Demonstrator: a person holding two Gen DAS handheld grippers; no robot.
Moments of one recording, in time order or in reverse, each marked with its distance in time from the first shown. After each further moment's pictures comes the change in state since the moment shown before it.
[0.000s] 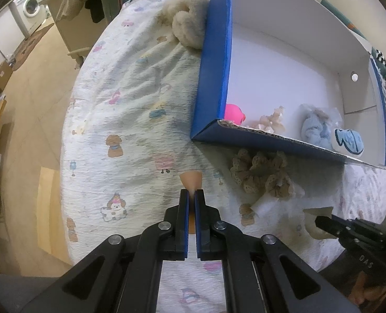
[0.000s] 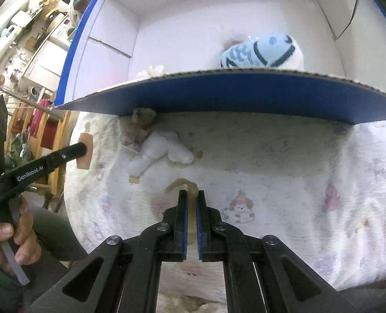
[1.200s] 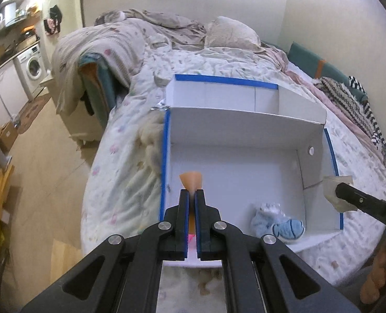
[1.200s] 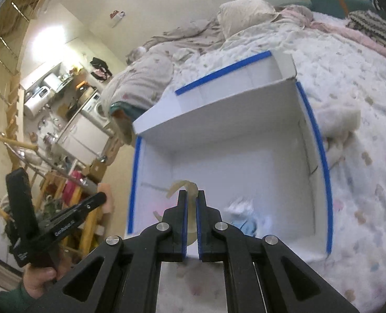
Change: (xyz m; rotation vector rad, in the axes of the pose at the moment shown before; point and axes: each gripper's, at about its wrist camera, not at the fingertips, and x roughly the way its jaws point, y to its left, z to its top) left arm -0.117 -0.072 0.078 0.116 -0.391 0.007; right arm -0.155 -0.027 0.086 0.053 -0.462 0.156
